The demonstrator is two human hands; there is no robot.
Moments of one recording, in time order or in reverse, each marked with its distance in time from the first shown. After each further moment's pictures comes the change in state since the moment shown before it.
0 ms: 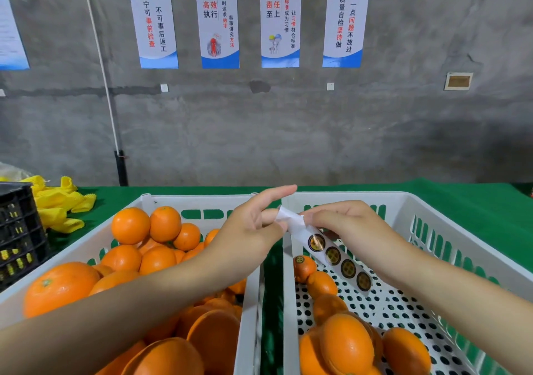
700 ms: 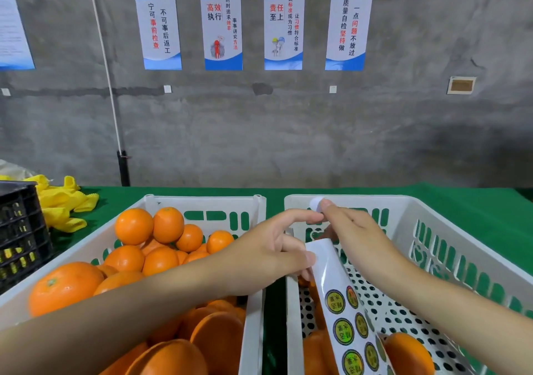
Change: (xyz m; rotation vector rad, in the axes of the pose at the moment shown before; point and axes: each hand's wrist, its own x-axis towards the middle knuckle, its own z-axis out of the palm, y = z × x) left_hand -0.006 0.017 0.006 -0.003 -0.314 -0.103; right_hand 0.007 0.026 0.007 -0.063 0.154 0.007
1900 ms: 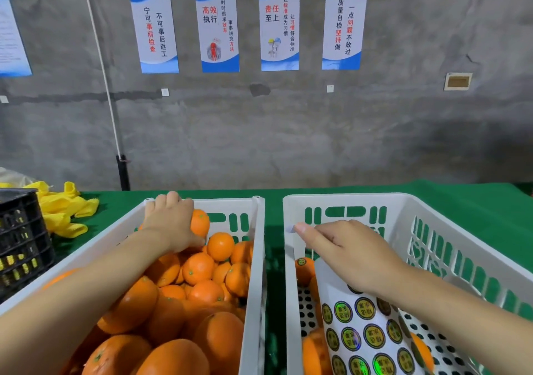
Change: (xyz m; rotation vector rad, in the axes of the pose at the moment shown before) left_hand 0.003 -0.085 -0.138 1.464 0.463 -0.666; right_hand -0.009 -0.002 -0.002 -0.590 -0.073 -0.266
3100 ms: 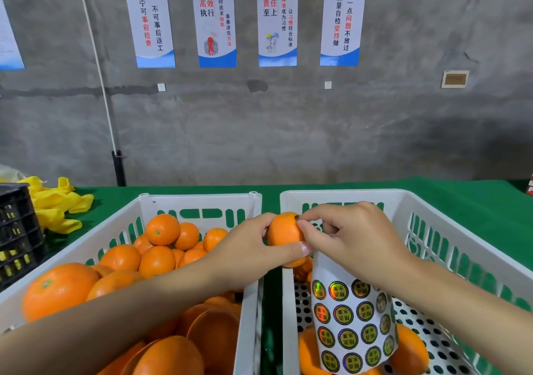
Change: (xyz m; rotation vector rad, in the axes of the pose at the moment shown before) left_hand -0.091 0.104 -0.044 -1.273 -0.171 0.451; right_hand -0.003 -0.012 -0.015 -0.032 0.270 -0.285
